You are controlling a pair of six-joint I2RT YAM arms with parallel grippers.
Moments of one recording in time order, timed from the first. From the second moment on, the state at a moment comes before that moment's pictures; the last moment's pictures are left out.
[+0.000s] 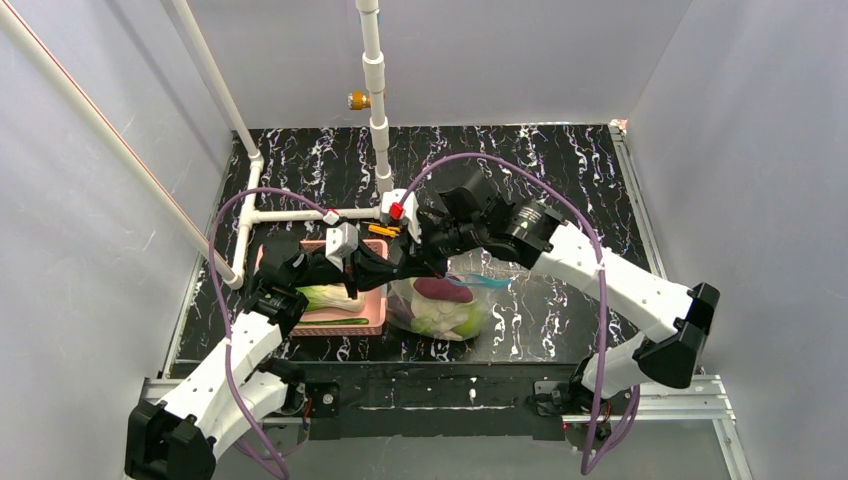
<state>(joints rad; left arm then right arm) -0.40 0.84 0.53 0.37 1.08 -0.11 1.01 1.46 1.56 -0.73 -0.54 -0.23</state>
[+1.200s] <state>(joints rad) -0.40 0.87 0.55 0.46 1.10 -0.19 1.01 1.26 1.32 -0.63 -0.38 -0.15</state>
